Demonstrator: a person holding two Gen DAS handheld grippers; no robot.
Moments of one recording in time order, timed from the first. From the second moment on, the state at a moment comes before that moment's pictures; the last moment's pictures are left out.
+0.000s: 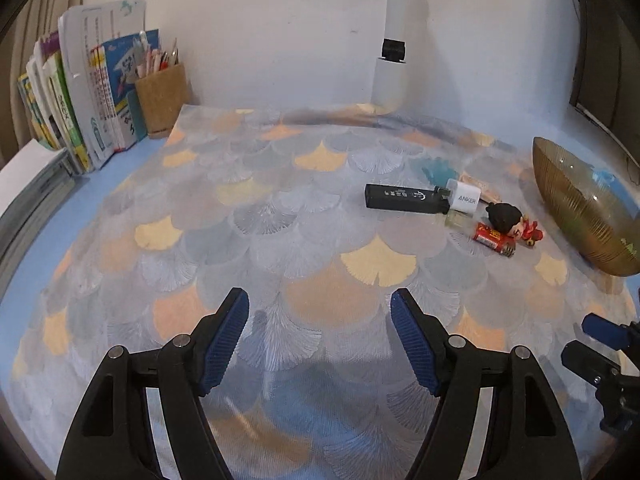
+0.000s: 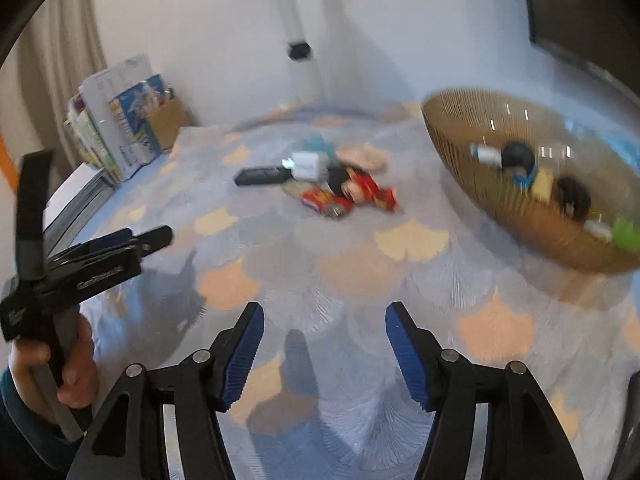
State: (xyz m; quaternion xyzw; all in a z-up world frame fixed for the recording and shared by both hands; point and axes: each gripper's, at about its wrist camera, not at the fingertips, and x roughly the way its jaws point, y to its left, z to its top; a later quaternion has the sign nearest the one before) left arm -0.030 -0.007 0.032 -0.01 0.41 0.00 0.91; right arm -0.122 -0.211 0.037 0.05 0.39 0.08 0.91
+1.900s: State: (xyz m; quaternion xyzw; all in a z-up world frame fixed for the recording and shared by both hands) left arm 0.048 -0.033 0.032 0.11 0.49 -0.20 0.84; right arm -0.029 -0.201 0.052 0.12 0.42 0.08 0.90
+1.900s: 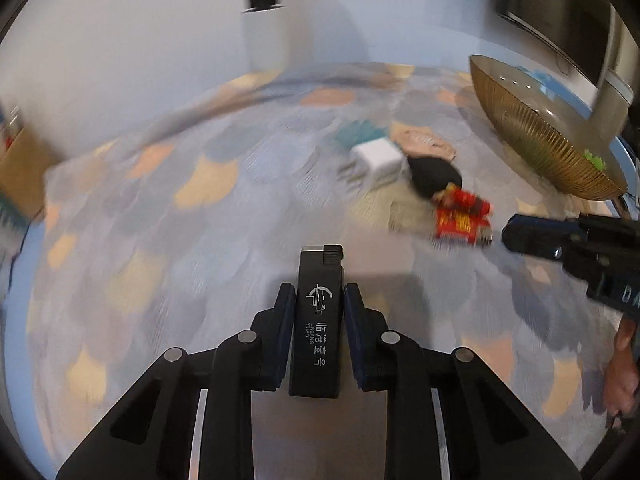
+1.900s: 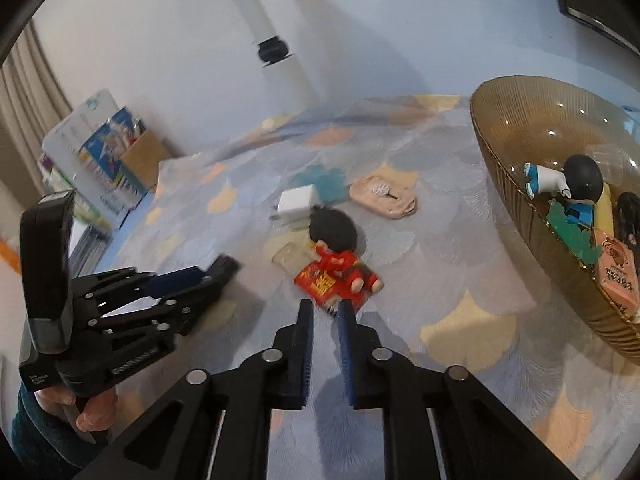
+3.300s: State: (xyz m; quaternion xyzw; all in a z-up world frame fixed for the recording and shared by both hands) left arm -0.060 -0.043 0.029 0.02 0.49 -0.15 0.86; right arm -0.138 -0.215 0.030 0.07 0.46 0.11 0.88
